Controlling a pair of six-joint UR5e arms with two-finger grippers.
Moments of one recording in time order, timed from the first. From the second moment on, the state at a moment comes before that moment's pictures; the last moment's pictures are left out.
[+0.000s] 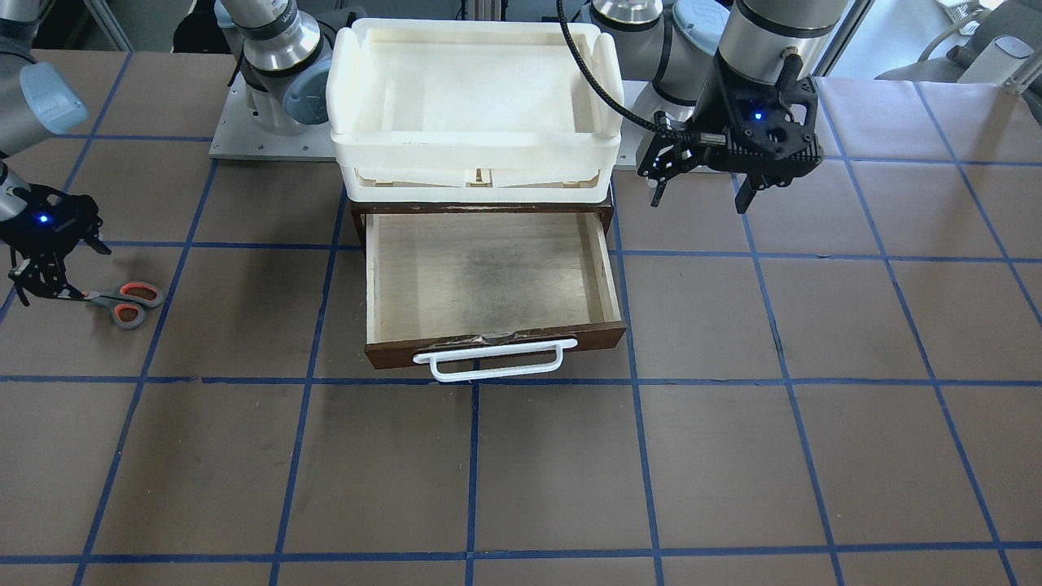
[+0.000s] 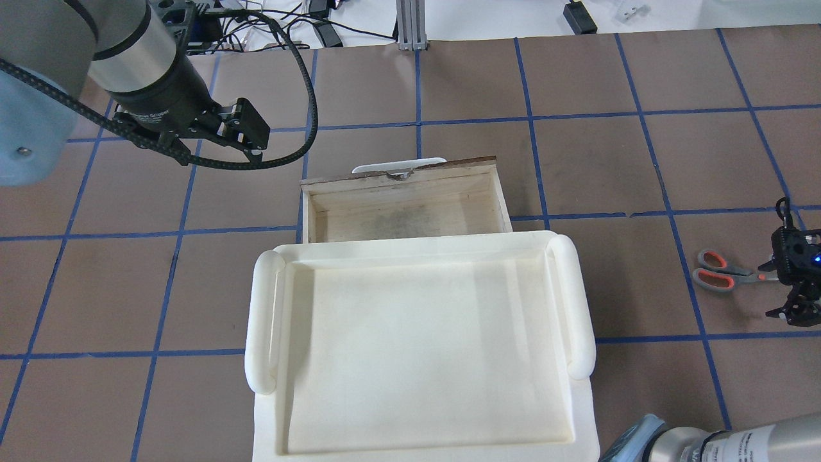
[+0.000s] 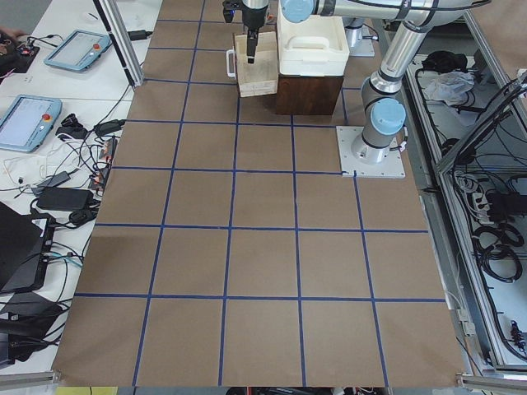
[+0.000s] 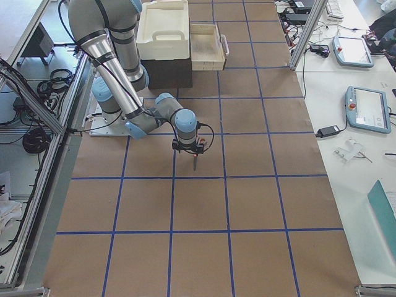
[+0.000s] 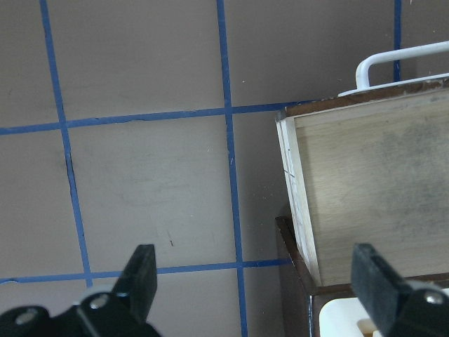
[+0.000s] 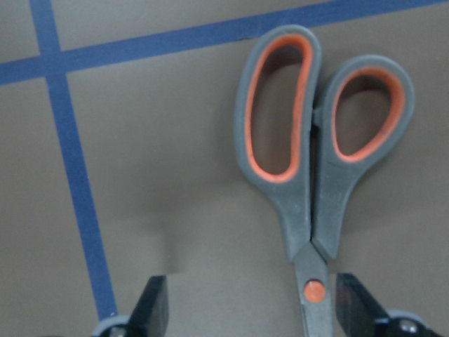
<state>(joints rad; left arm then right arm) -1.59 -1.52 -1.61 -1.52 1.57 0.05 0.70 -1.37 2.23 -2.39 -1.51 -2.27</state>
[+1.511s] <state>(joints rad) -1.59 -1.52 -1.61 -1.52 1.57 0.05 0.79 -1.32 2.19 -2.45 -1.52 -2.27</state>
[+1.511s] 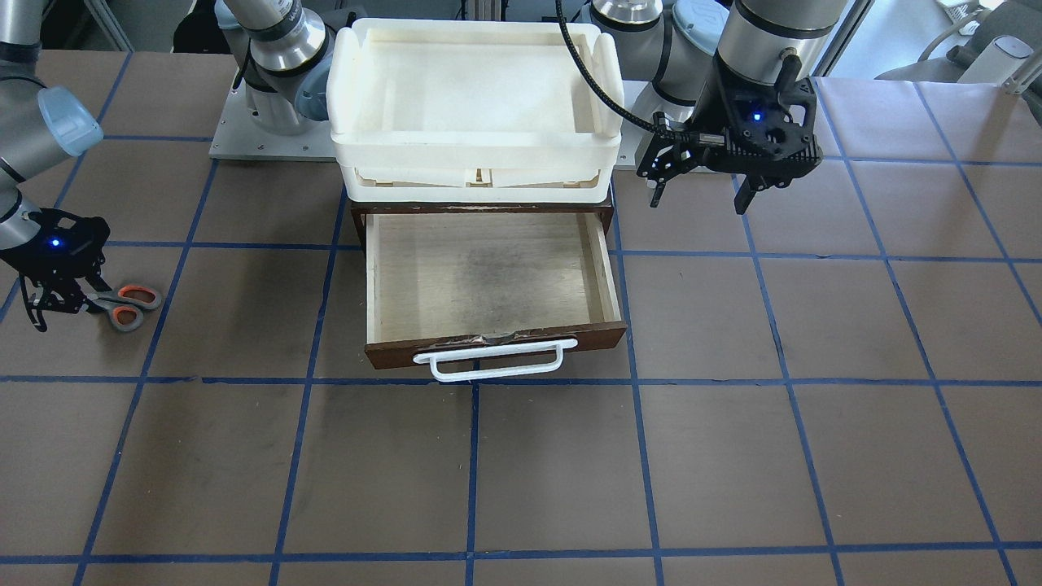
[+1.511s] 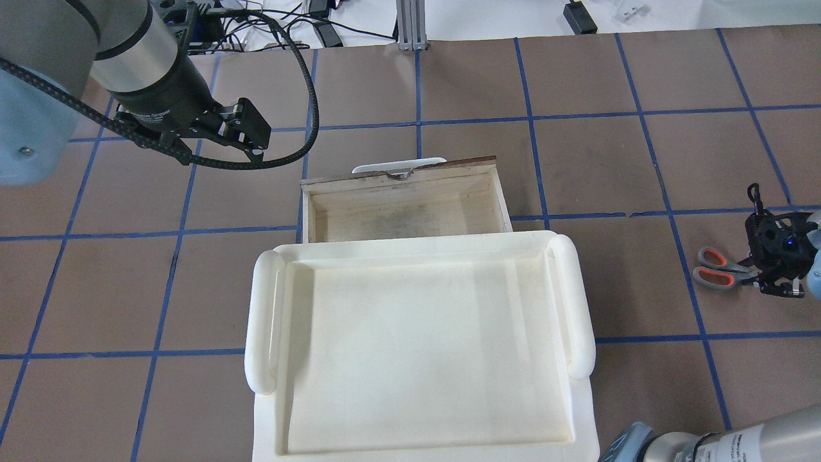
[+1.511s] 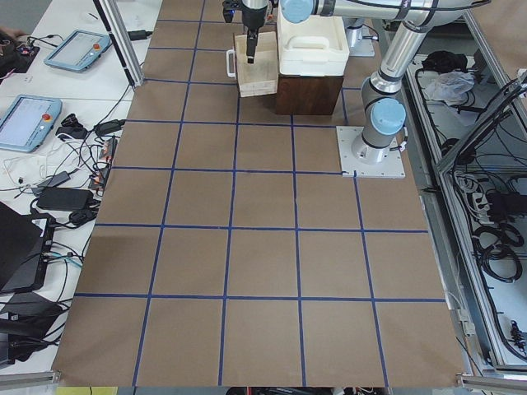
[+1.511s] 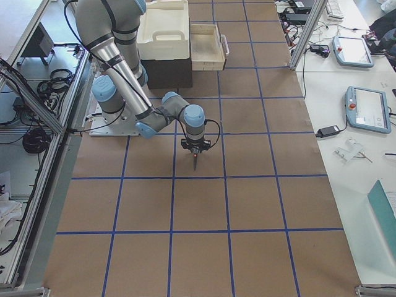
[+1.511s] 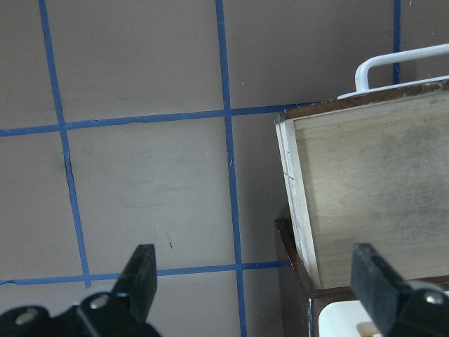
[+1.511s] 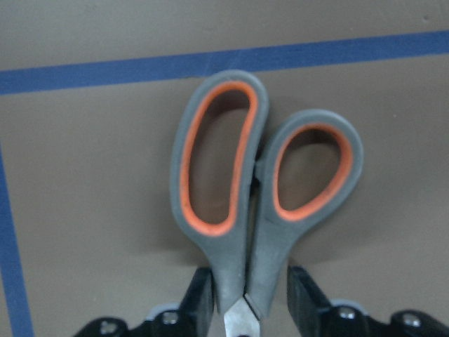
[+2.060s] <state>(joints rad) -1.59 -1.52 -1.61 -1.52 1.57 0.05 0.79 -1.34 2.16 -2.44 -1.52 -2.28</state>
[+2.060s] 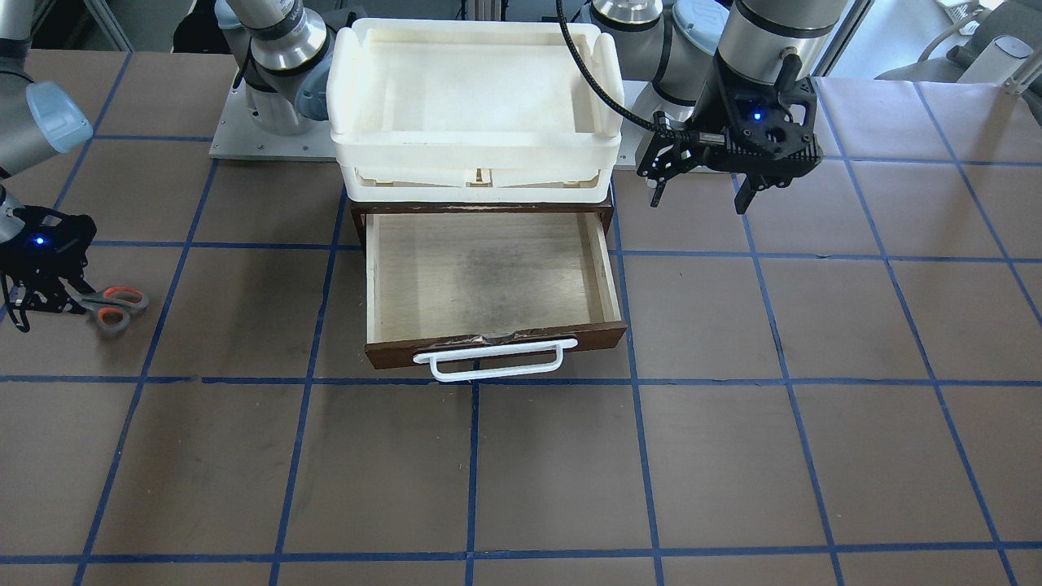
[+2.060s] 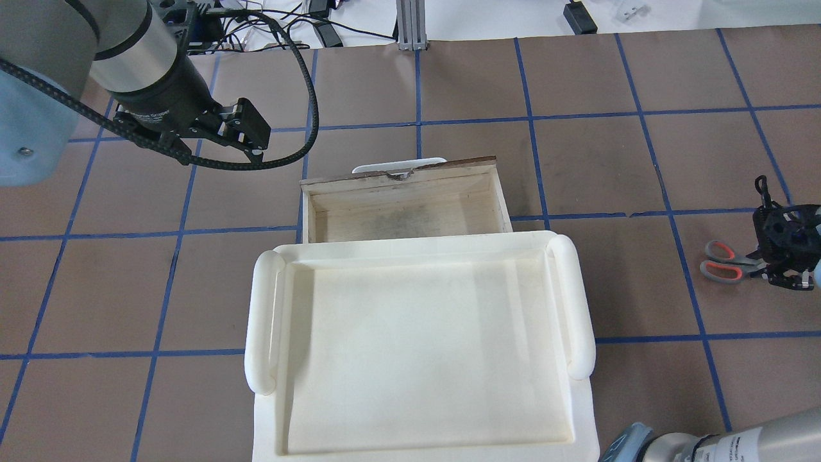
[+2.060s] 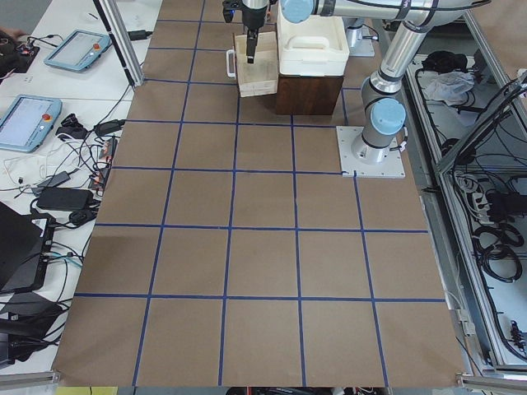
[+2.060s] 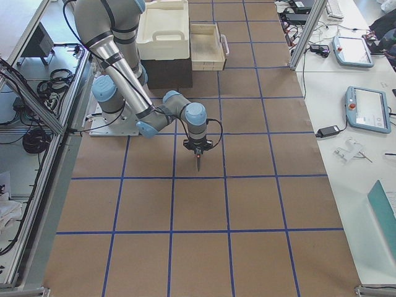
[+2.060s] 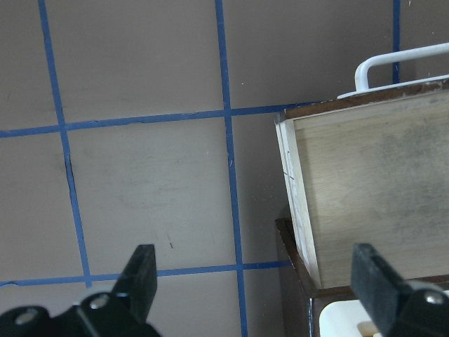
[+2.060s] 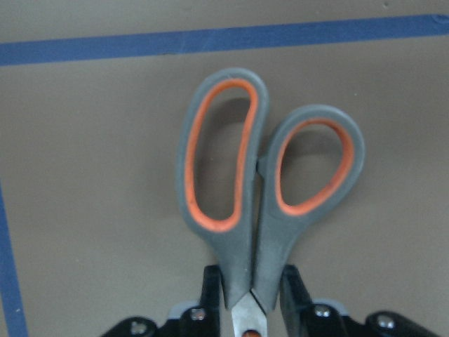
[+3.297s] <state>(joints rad) -1.59 -1.51 -1.66 -1.44 1.58 0.05 1.54 -1.57 1.68 -1.76 -1.53 -1.58</state>
